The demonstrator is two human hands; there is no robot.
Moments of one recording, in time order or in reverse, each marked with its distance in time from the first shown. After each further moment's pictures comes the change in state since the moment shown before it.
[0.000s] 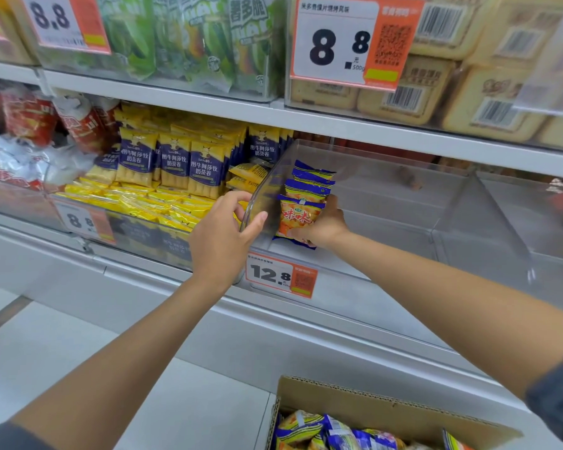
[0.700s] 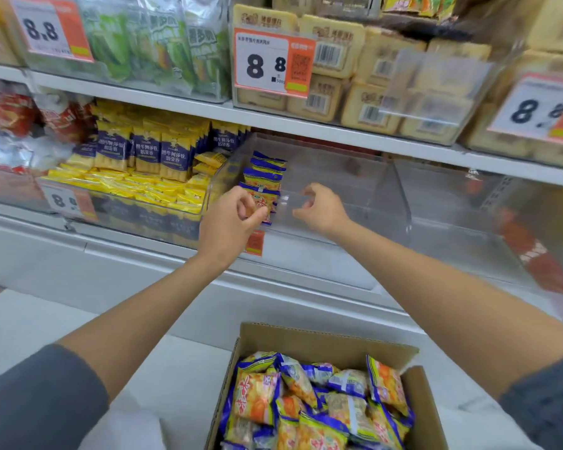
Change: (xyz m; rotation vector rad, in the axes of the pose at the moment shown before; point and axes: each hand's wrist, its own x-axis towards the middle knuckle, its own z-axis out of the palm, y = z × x) left_hand -0.045 0.073 -0.006 -0.217 -0.166 -0.008; right_hand -0.094 0.003 -0.101 -0.164 0.036 -0.157
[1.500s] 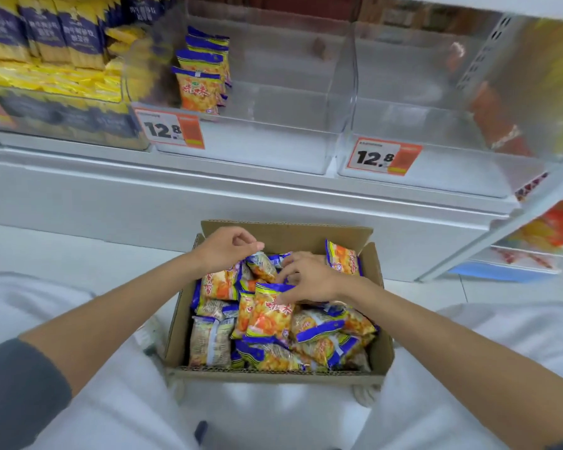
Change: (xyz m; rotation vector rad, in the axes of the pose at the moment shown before) left_hand -0.175 -0.029 0.066 0.036 -0.885 -0.351; right_hand -0.232 0.165 0.034 -0.143 -0.783 0.038
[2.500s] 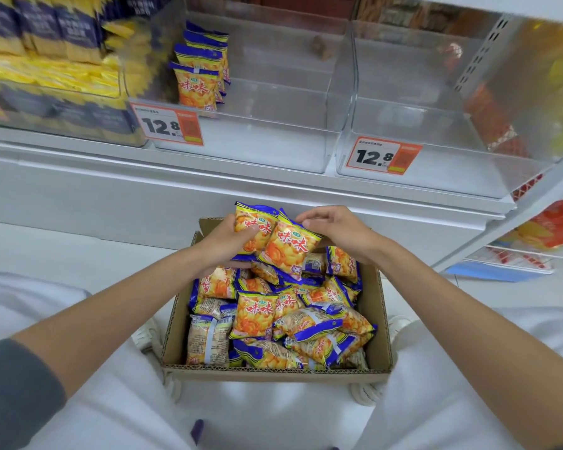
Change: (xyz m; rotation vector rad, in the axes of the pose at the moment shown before) left_hand -0.009 0.023 0.000 -0.559 -0.040 -0.196; right_hand -0.014 -0.002 -0.067 0.699 0.305 -0.005
